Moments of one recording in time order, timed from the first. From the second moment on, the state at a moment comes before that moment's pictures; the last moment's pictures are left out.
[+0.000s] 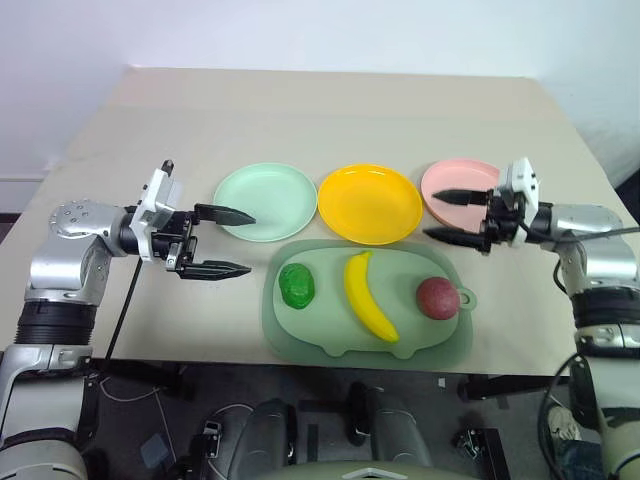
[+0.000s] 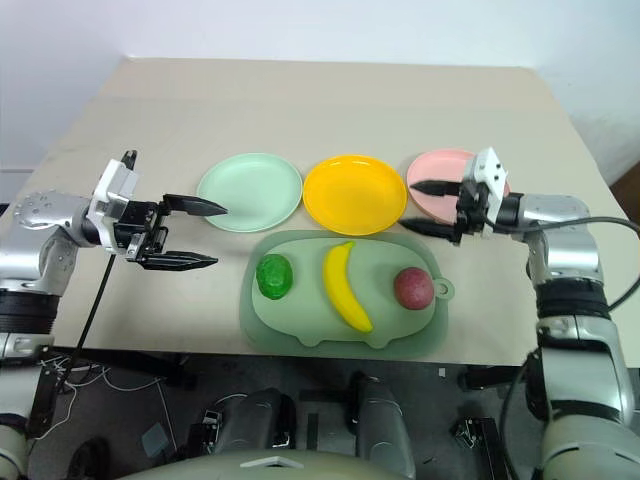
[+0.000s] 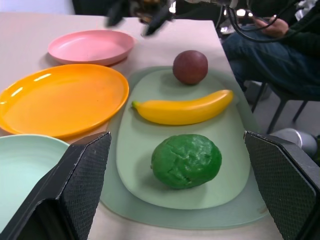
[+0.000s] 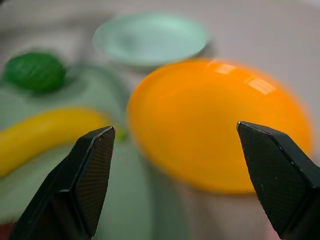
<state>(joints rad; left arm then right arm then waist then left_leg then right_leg) -0.60 0.79 0.02 0.27 -0.53 0.20 -1.61 -0.64 -0.75 -0.05 0.48 0.34 0.11 1.42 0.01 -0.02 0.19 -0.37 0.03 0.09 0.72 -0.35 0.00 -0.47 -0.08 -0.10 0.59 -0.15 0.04</state>
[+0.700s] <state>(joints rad) -0.62 0.78 0.00 0.30 -0.53 0.19 -1.61 -0.38 -0.92 0.01 0.06 0.42 0.46 1.54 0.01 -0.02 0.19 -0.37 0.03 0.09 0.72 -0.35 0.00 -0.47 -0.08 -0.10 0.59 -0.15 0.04</state>
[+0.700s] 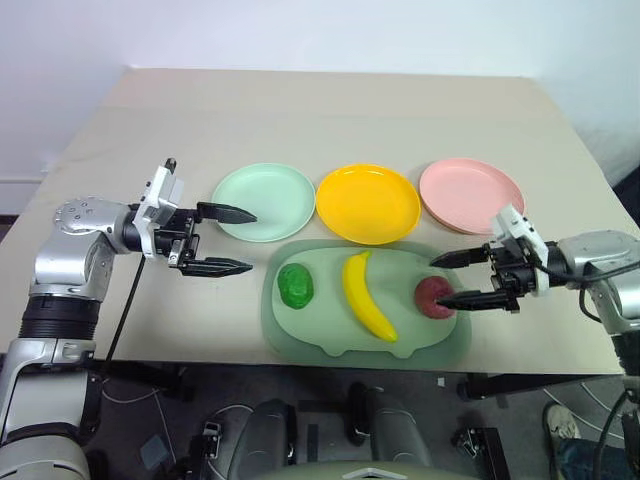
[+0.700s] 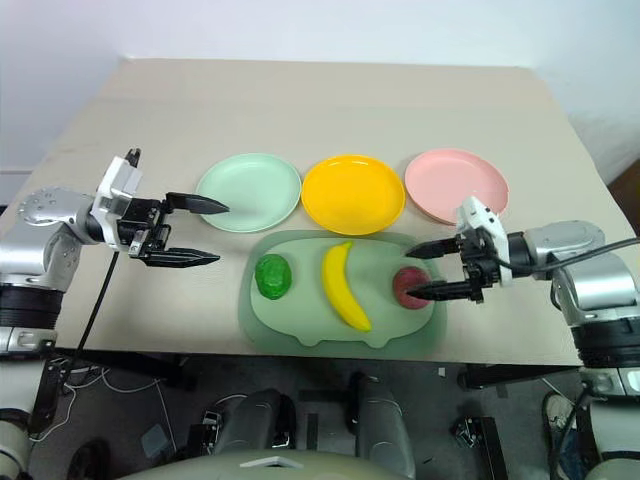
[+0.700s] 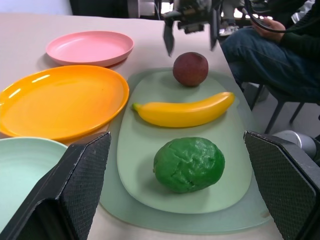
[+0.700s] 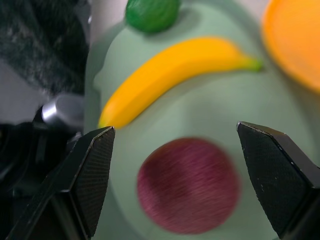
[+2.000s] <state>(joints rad) -0.62 0.80 -0.02 0.31 -0.53 0.19 -1.61 -0.74 -0.74 -0.07 0.30 0.43 0.38 1.22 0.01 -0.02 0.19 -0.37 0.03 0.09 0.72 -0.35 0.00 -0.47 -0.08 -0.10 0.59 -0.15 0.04</state>
